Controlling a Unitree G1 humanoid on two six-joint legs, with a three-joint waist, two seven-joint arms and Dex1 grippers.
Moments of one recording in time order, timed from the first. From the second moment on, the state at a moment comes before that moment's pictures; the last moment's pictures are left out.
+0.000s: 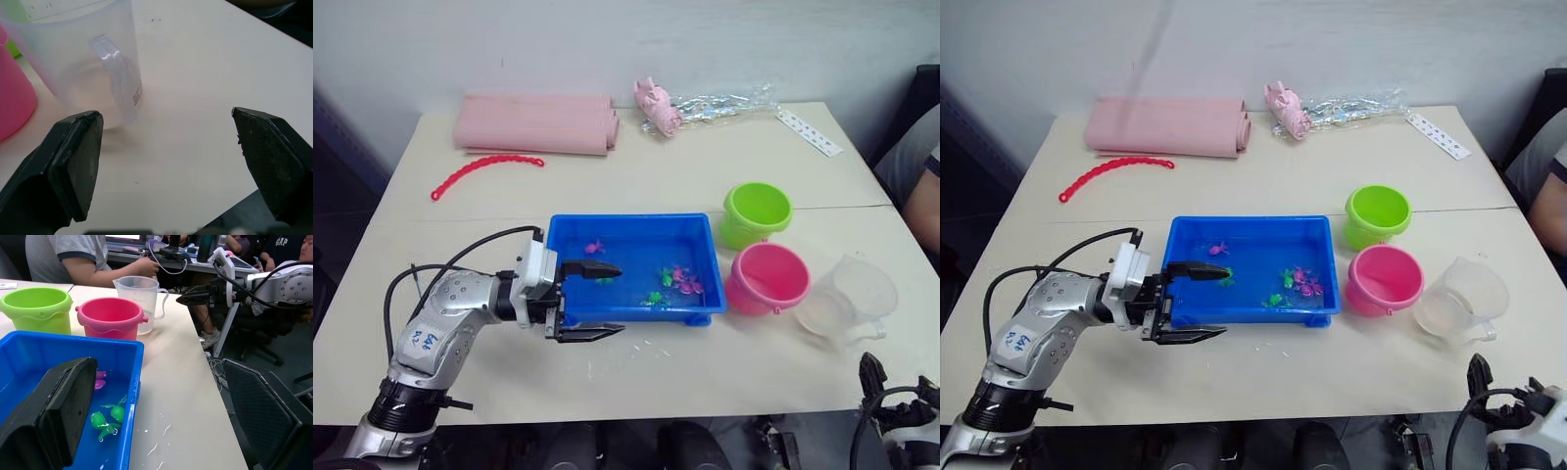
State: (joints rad) left arm -0.25 0.66 -0.04 -0.30 -0.59 0.30 -1.09; right arm 0.59 -0.13 -0.58 -0.45 0.58 0.16 0.18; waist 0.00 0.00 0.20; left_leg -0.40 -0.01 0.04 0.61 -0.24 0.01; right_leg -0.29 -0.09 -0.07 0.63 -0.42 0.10
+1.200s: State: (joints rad) left arm -0.23 0.65 -0.01 -0.35 -0.55 0.30 -1.05; right arm 0.27 -0.15 -0.59 -0.23 0.46 0.15 0.01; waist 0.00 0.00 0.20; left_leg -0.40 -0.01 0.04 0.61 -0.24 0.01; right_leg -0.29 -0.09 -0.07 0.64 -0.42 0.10
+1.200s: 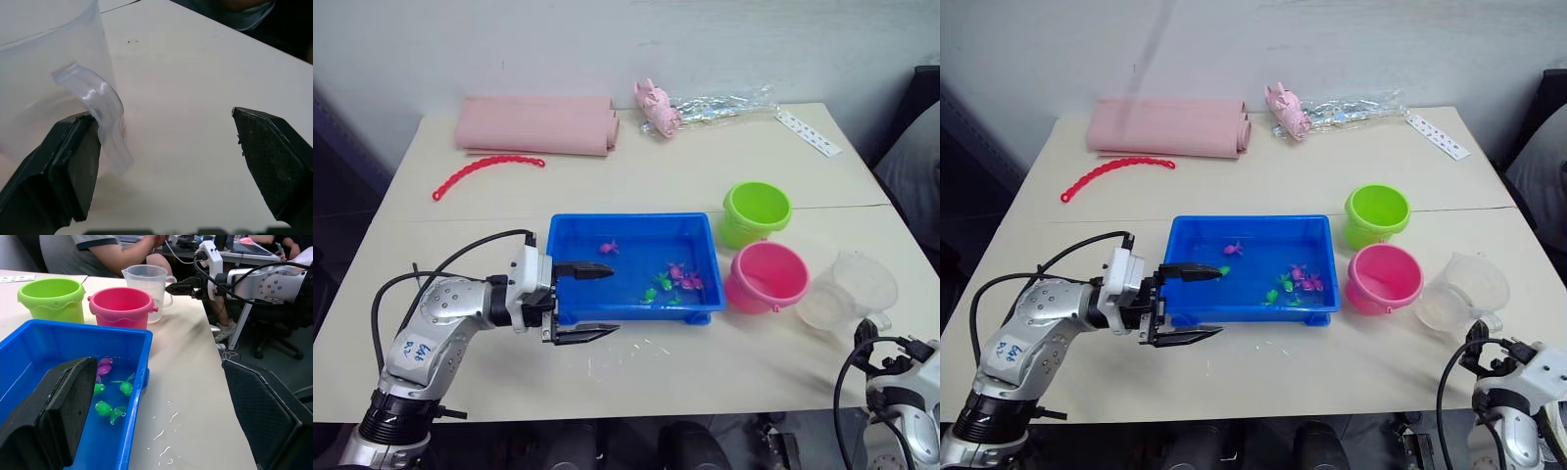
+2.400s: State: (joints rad) left arm -0.23 0.64 -0.02 -0.35 -0.54 0.29 -1.03; right arm 0.03 -0.11 -0.55 -0.12 0.41 0.15 -0.15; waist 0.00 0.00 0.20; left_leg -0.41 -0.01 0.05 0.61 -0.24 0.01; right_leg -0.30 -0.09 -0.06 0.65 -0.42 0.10
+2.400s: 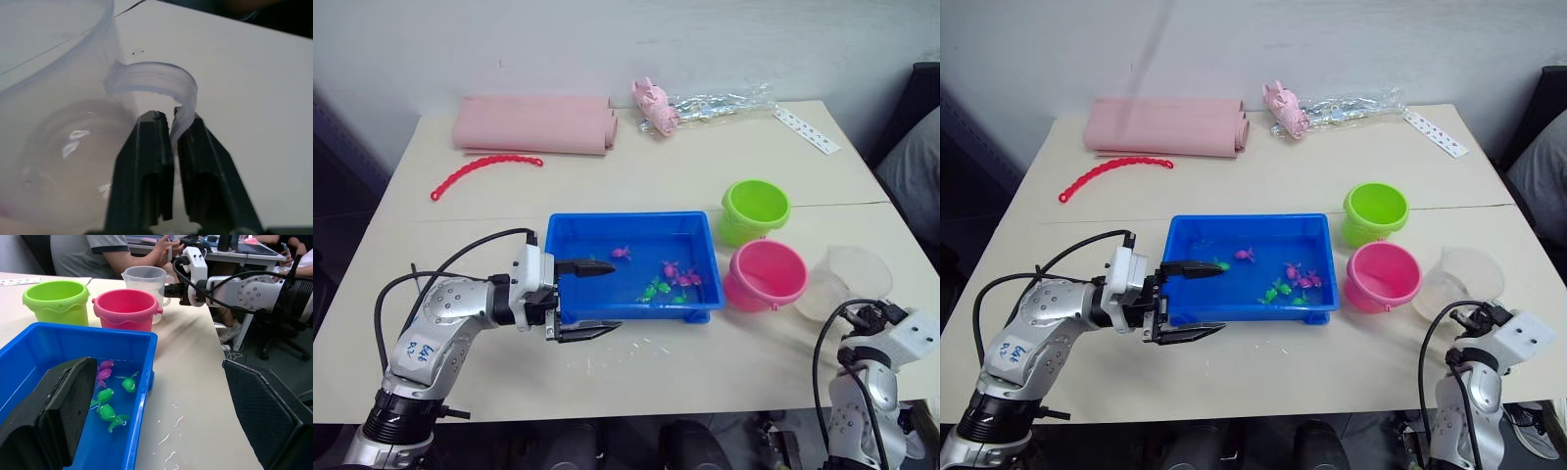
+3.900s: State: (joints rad) left arm -0.39 0.49 -0.10 -0.26 -0.54 0.39 -1.02; right arm 0.12 -0.78 -0.47 -0.43 -0.02 0.25 0.23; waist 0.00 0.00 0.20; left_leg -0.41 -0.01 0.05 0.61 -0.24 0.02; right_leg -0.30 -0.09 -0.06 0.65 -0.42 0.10
